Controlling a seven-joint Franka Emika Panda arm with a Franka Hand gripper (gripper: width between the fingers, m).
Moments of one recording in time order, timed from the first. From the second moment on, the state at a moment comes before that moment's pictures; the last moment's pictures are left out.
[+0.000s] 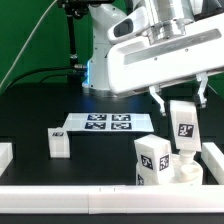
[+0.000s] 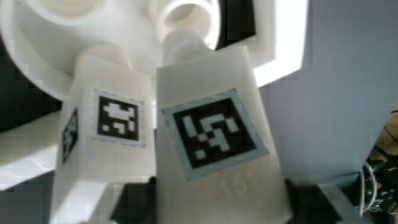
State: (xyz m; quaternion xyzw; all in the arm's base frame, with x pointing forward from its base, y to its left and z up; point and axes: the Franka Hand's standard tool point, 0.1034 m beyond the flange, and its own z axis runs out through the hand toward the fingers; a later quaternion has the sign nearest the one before) arm 0.610 0.070 0.115 -0.94 0.14 -0.27 0.11
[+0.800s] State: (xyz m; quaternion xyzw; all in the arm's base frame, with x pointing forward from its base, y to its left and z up) arm 0.616 0.072 0.106 -0.94 0.14 -0.27 0.12
